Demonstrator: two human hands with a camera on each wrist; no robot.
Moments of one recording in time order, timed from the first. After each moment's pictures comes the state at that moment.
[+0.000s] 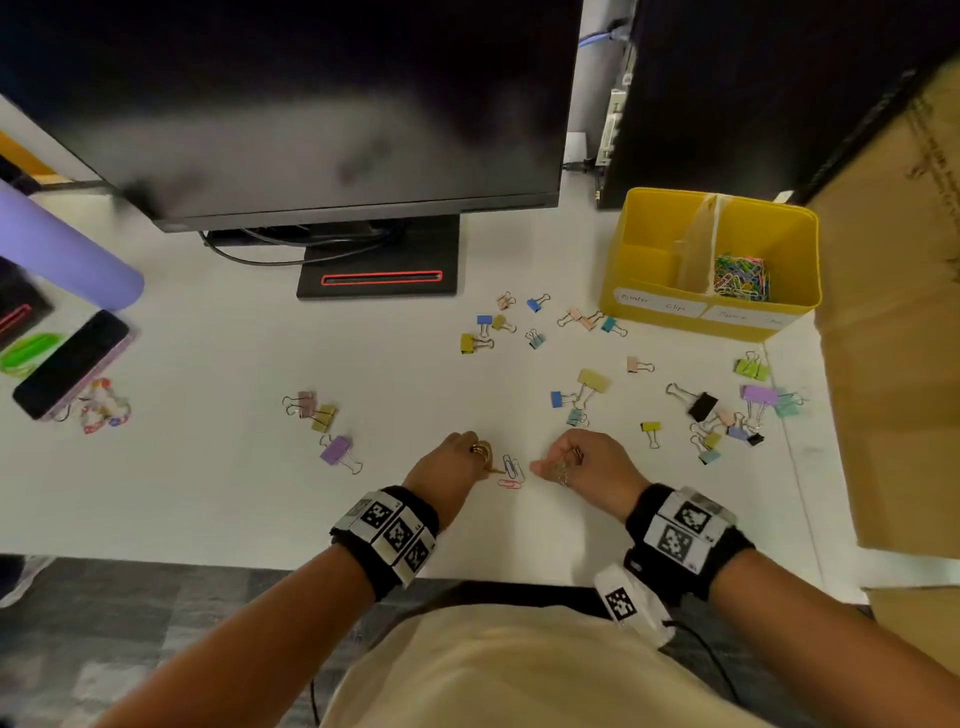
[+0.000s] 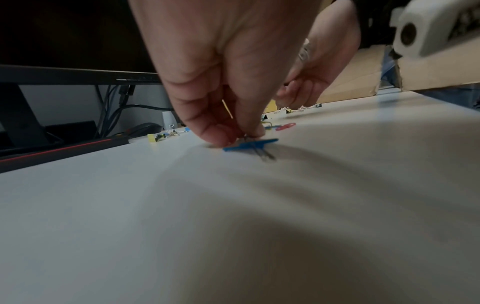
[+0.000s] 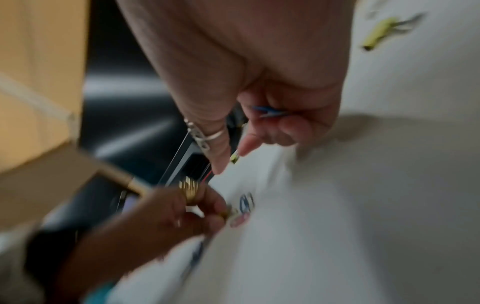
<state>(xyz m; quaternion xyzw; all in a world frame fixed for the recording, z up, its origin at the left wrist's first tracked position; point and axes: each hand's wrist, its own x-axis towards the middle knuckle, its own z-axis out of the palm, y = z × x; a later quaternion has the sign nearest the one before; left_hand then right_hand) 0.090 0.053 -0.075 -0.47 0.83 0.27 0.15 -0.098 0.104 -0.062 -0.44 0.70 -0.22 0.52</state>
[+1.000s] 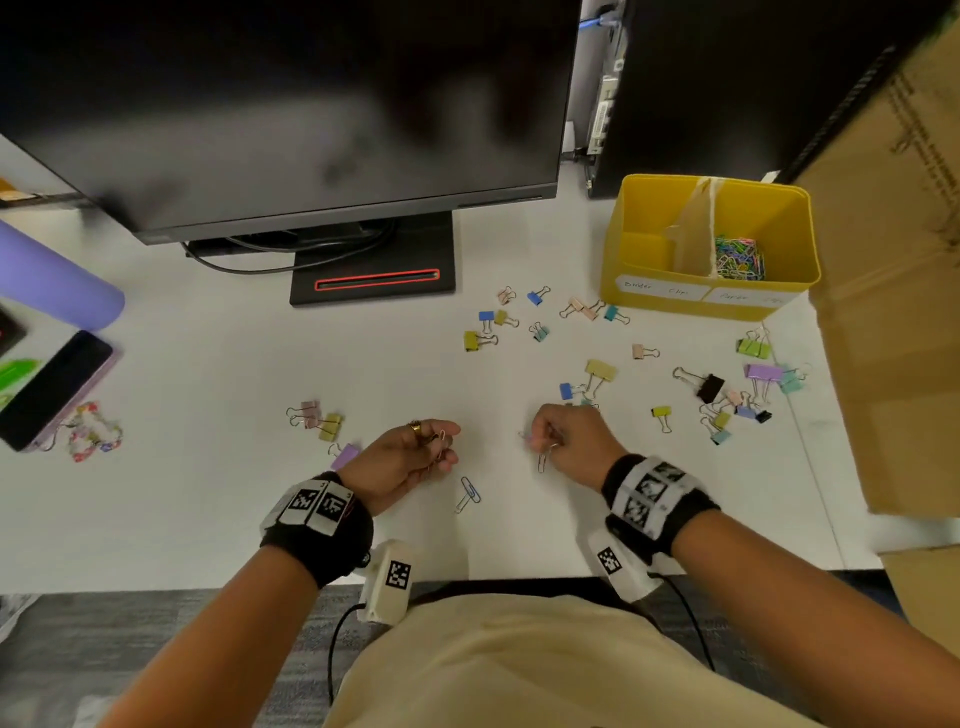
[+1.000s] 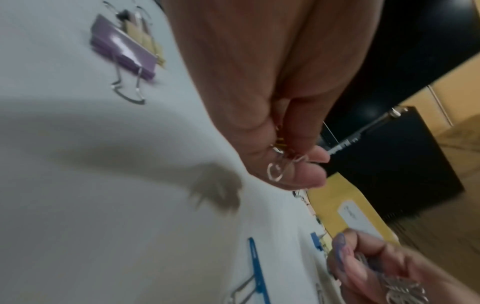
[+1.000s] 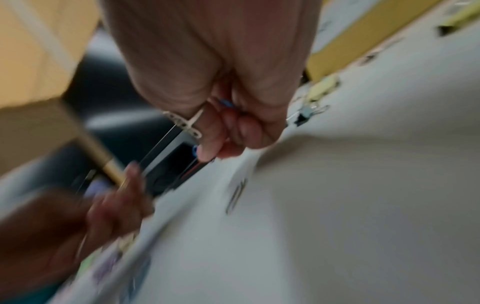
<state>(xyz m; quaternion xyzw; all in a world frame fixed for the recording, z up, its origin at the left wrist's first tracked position) 0.156 0.020 -0.056 -0.46 0.38 0.79 -0.14 -0.071 0.079 -0.066 -0.55 0.66 -0.24 0.45</state>
